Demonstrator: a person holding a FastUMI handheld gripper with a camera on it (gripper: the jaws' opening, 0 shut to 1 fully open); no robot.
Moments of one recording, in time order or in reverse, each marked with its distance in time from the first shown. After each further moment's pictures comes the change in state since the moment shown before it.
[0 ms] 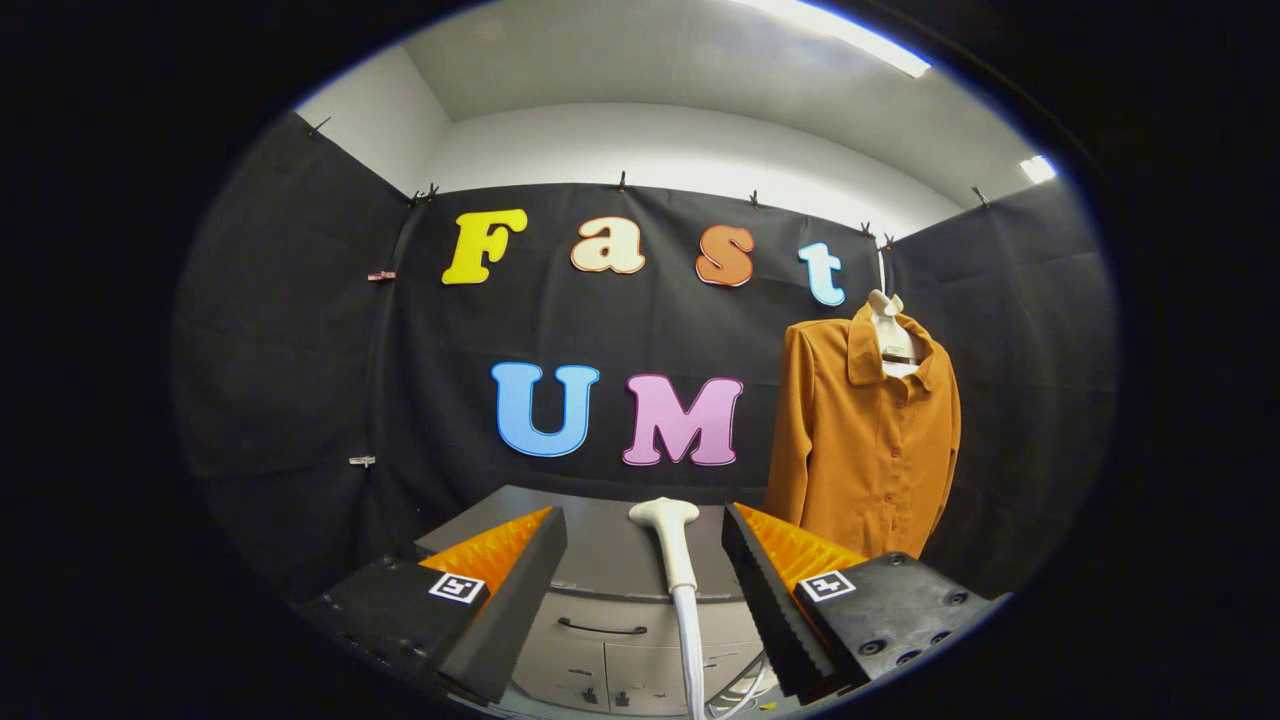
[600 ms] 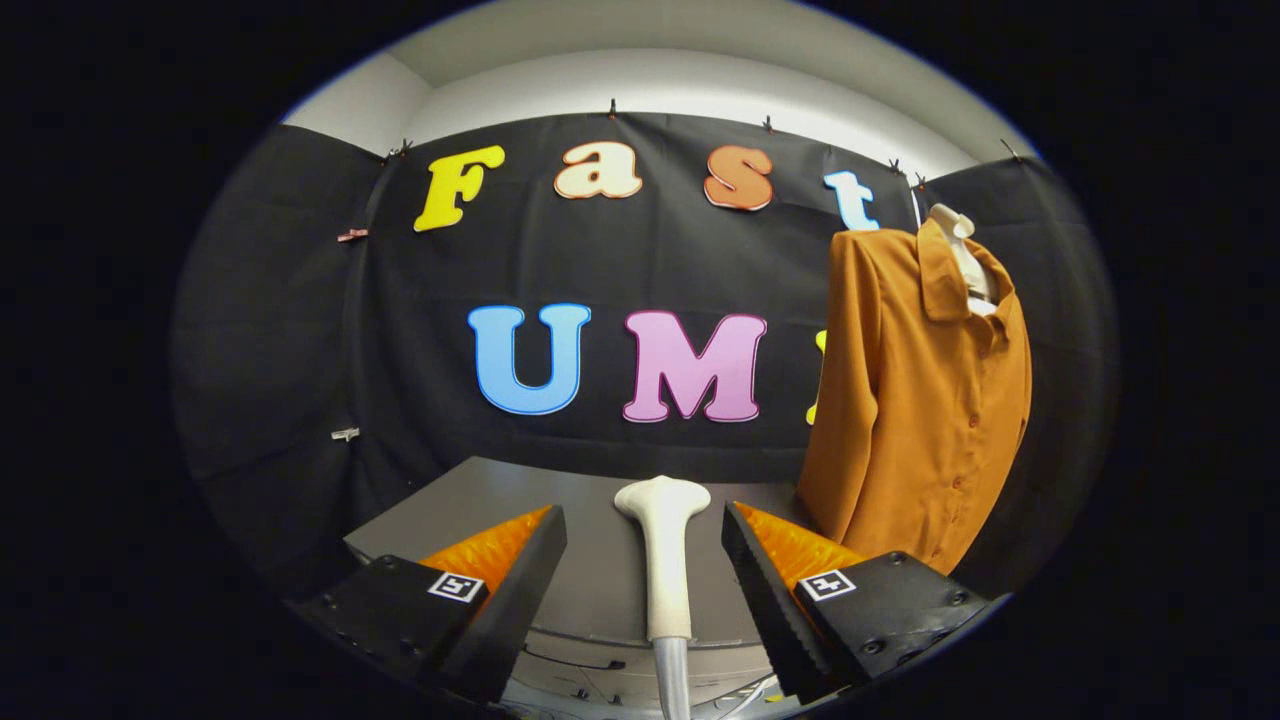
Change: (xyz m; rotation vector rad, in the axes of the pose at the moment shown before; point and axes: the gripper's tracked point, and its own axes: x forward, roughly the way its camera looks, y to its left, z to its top) arm 0.159 -0.027 -0.072 0.038 0.212 0.060
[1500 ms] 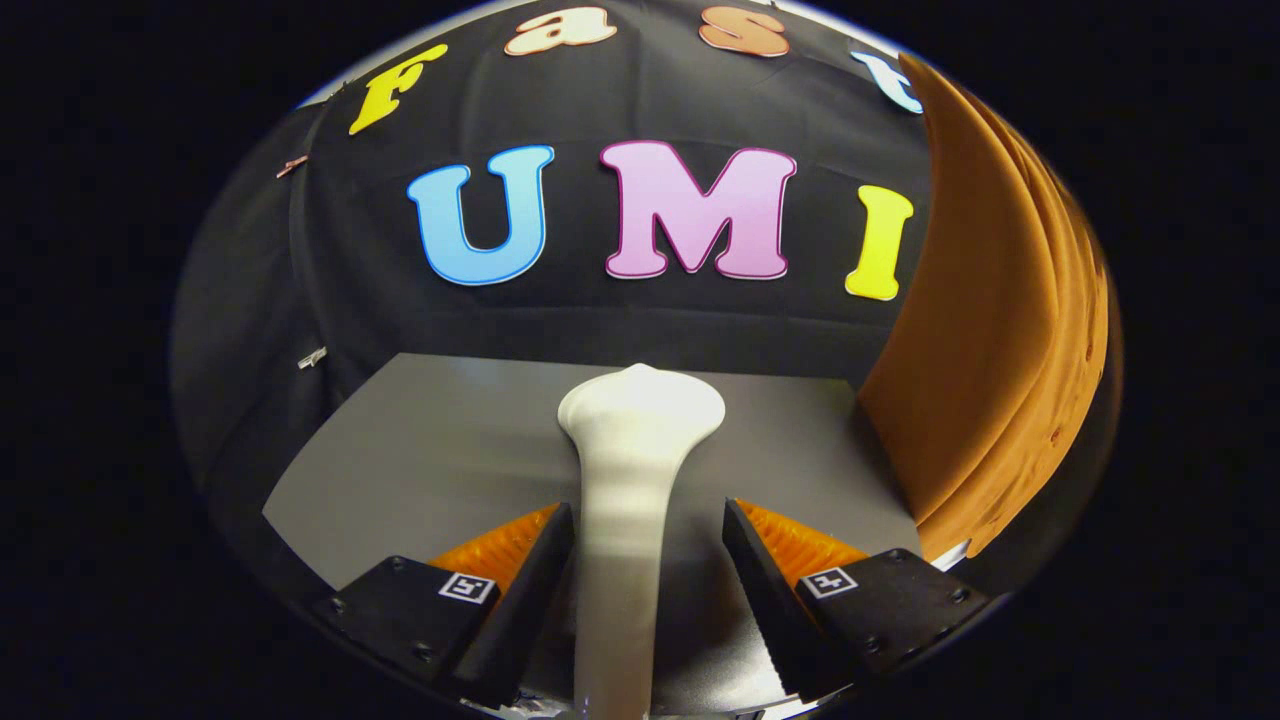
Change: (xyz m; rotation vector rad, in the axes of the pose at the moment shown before) arm 0.122 -0.022 -0.112 0.030 0.455 0.042
